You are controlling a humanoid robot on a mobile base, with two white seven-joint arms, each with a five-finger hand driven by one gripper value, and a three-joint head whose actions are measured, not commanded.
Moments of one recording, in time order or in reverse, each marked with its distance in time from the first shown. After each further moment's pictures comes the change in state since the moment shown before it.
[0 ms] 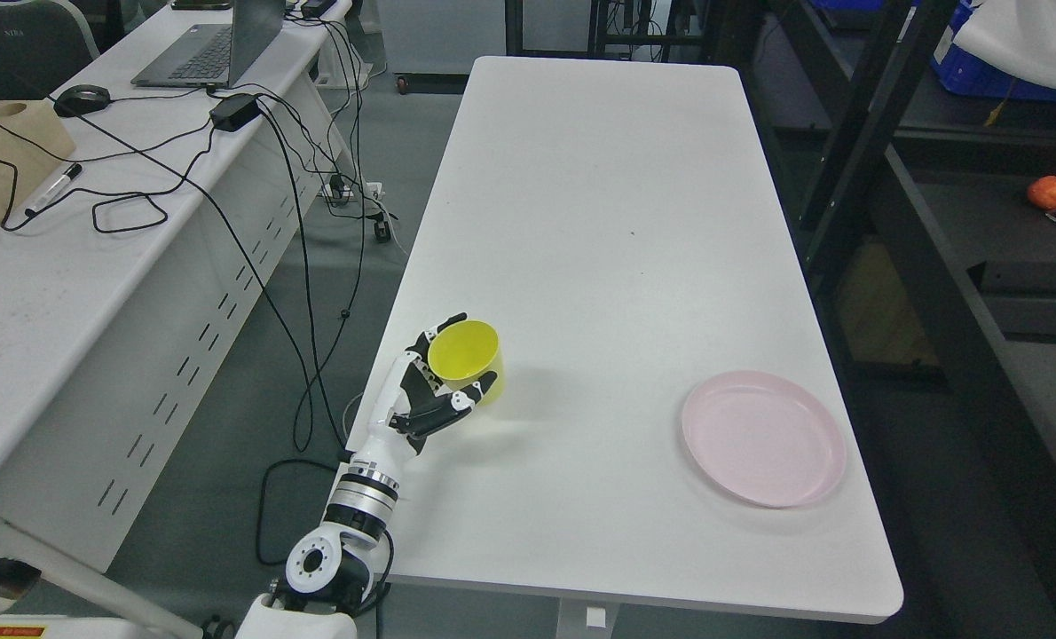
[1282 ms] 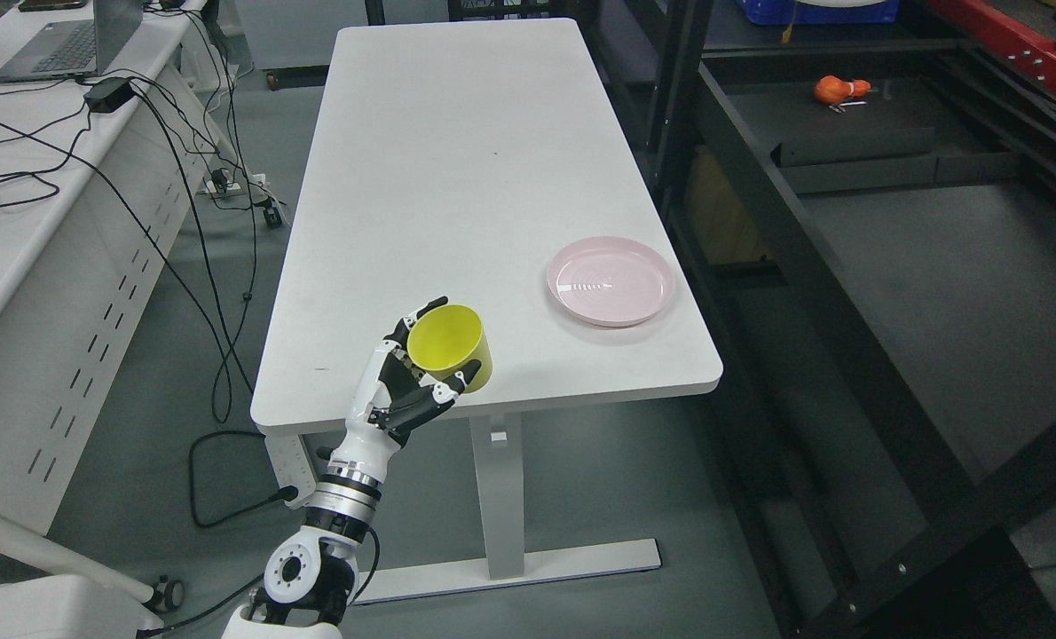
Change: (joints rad) left arm 0.037 0.000 0.035 -0.127 0.007 0.009 -0.009; right arm 0.000 0.000 0.000 0.000 0.000 -0.004 0.000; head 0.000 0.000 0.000
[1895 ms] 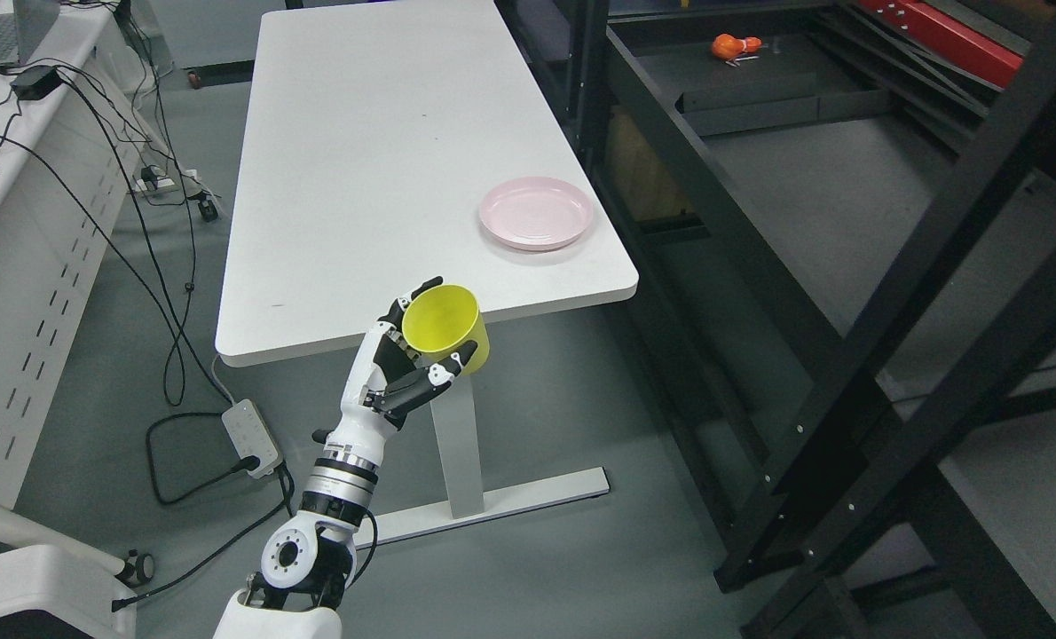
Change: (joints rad) left arm -0.028 0.000 0.008 -0.008 0.001 0.001 0.002; right arm 0.000 0.000 0.000 0.000 0.000 0.000 0.000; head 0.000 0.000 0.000
